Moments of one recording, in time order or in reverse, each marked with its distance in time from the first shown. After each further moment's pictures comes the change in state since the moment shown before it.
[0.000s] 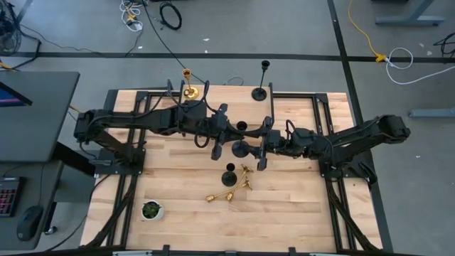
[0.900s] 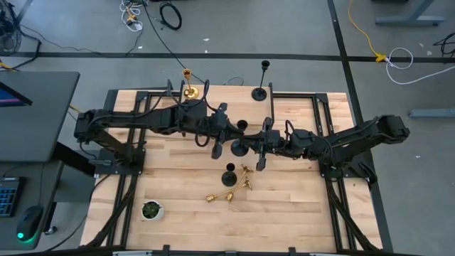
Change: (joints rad) left arm 0.000 0.000 -0.002 -0.004 -0.003 -0.002; right arm 0.001 0.010 0.000 -0.003 0.049 0.026
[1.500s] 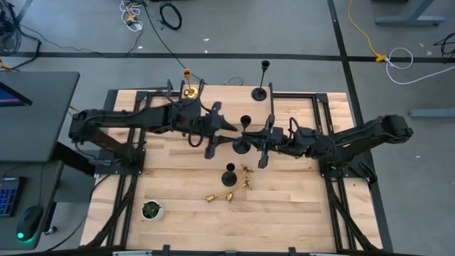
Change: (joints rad) left arm 0.005 -0.063 0.001 -0.112 -0.023 0.070; right arm -0.002 -0.046 0.000 -0.029 0.018 -0.004
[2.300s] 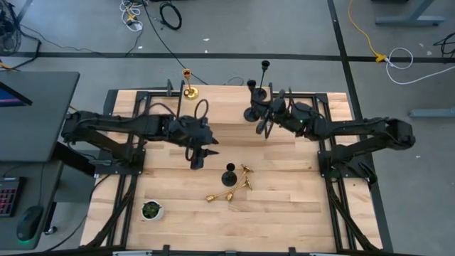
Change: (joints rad) left arm -0.081 -0.093 -0.154 -0.294 -0.115 -0.086; right arm -0.357 -0.042 0.000 -0.167 0.007 0.006
